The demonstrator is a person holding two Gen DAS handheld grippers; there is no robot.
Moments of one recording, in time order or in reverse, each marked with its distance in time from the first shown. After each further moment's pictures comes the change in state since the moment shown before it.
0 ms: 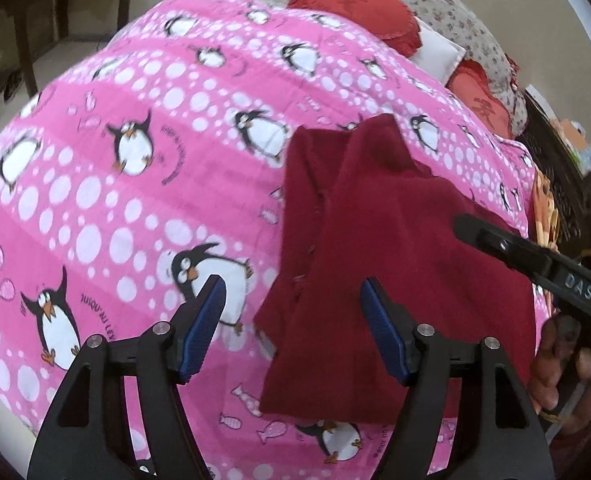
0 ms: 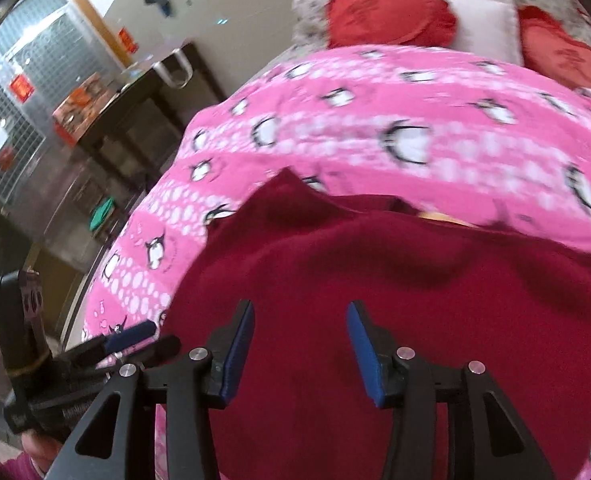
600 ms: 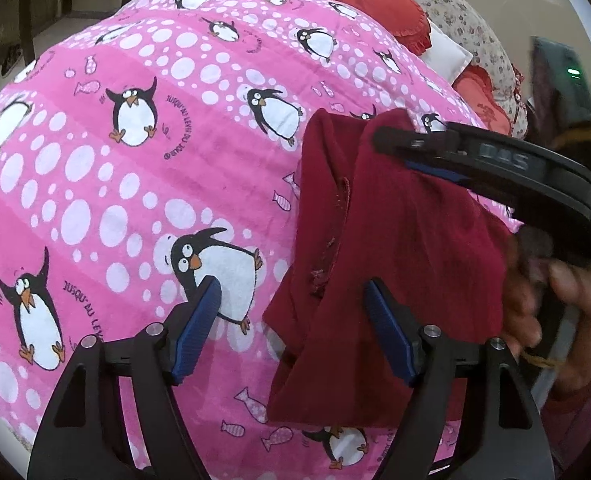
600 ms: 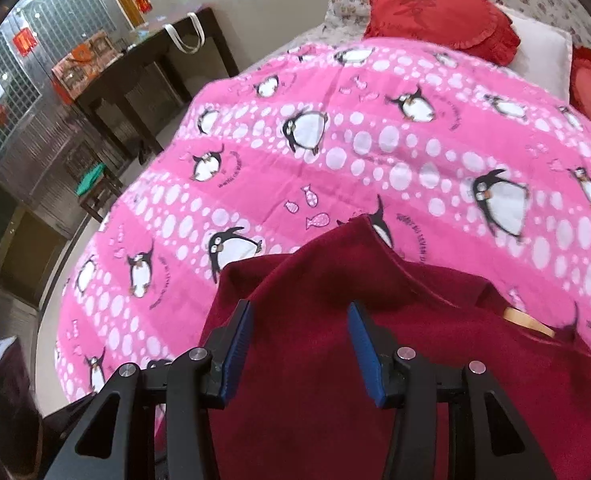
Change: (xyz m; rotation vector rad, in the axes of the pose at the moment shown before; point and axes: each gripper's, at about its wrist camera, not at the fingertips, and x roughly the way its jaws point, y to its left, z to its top) left arm 0.011 0.016 -0.004 -0.054 0.029 -0.052; right arm 0.078 0.035 0.054 -0.079 0.099 -0.055
